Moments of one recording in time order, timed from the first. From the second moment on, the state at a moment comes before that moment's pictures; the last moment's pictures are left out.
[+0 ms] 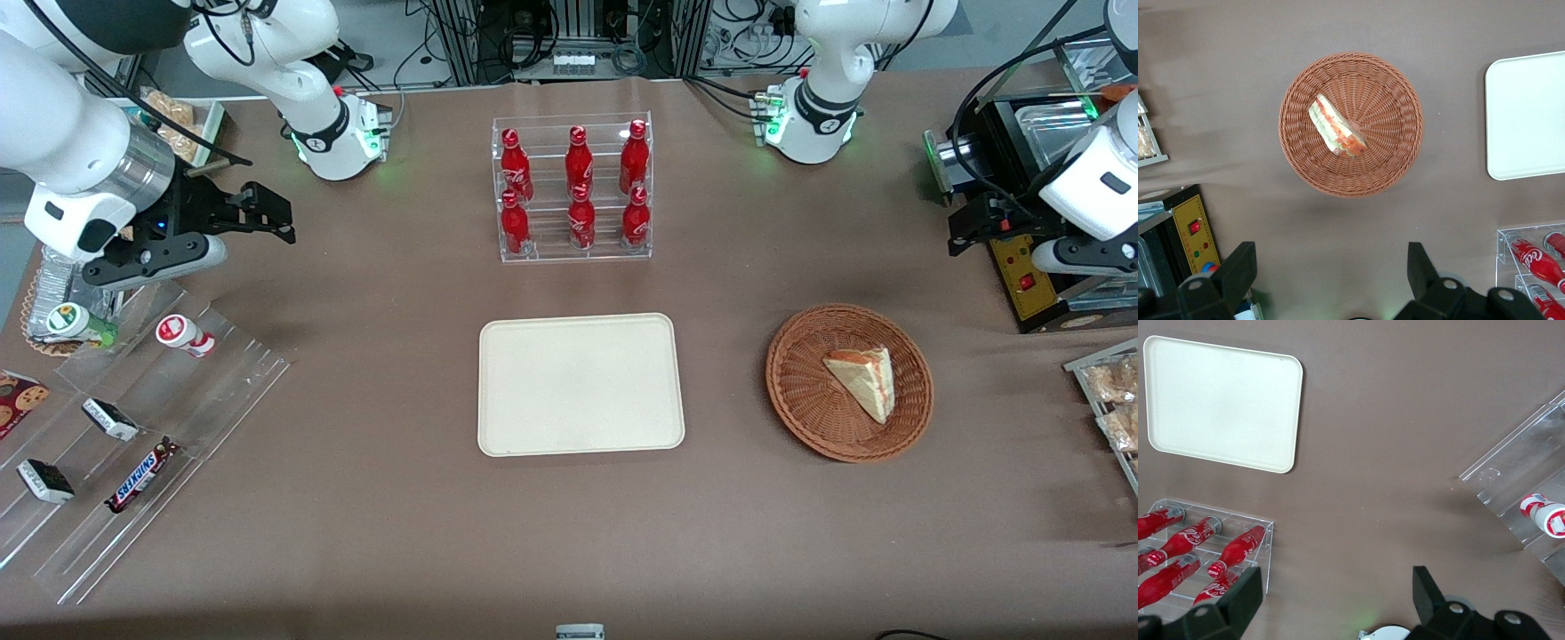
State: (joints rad) arm -0.03 -0.04 -0.02 -1.64 0.01 1.55 0.05
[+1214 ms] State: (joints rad) arm -0.02 -0.01 -0.02 -1.82 0.01 1.69 0.05
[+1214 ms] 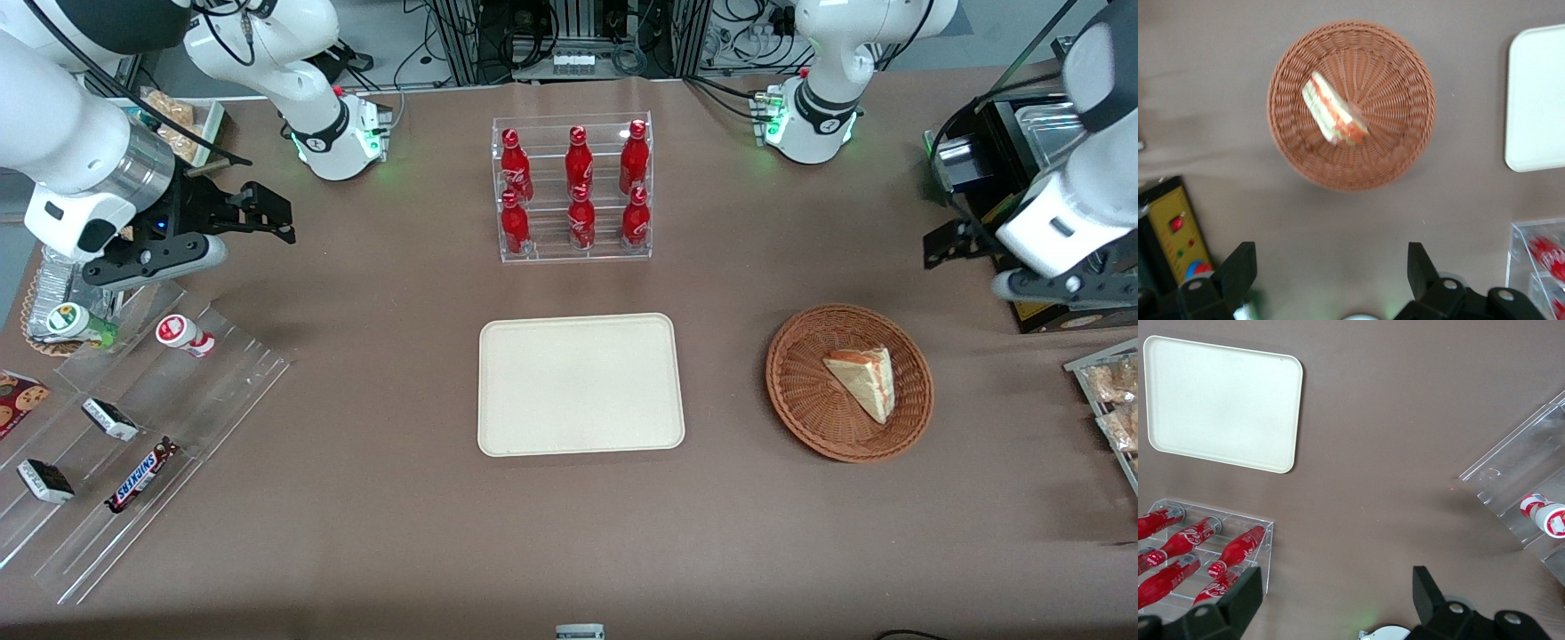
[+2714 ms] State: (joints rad) arm -0.02 0.28 -0.02 -2.14 0.04 2.41 -0.76
